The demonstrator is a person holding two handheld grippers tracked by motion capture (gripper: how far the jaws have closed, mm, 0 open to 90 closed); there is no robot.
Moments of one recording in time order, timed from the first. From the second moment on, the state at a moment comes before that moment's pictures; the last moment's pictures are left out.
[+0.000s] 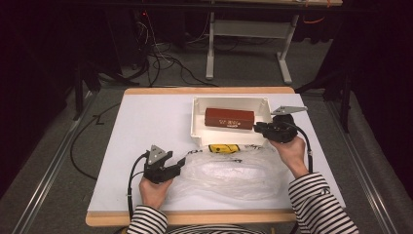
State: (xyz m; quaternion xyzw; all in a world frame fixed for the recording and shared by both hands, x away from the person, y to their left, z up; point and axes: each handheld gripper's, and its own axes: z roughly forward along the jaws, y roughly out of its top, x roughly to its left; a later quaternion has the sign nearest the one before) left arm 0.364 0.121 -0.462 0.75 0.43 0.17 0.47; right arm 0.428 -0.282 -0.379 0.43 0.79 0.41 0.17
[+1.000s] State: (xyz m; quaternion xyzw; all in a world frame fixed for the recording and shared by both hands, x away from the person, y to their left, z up) left arm 0.357 0.135 -0.450 0.74 0.43 0.19 0.49; right arm 0.379 -0.356 -0.392 0.47 0.73 0.45 0.19
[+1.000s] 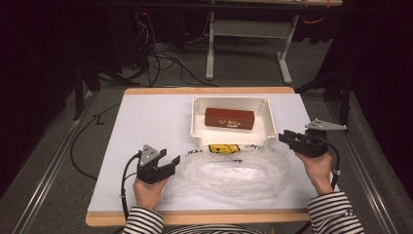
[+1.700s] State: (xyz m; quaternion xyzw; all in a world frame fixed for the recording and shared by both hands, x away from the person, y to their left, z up) left arm 0.363 0.146 -0.455 0.72 0.46 0.19 0.48; right arm 0.358 -0.392 -0.424 0.52 0.69 0.45 0.20
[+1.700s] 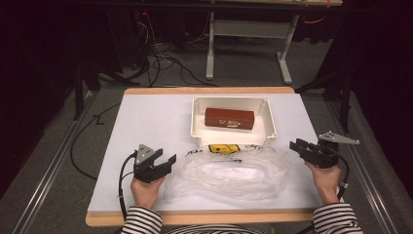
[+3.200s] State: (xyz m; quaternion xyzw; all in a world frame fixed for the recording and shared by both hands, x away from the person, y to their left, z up) left arm 0.393 0.148 -0.480 0.72 0.50 0.21 0.43; right arm 0.377 -0.400 -0.471 0.58 0.68 0.41 0.20
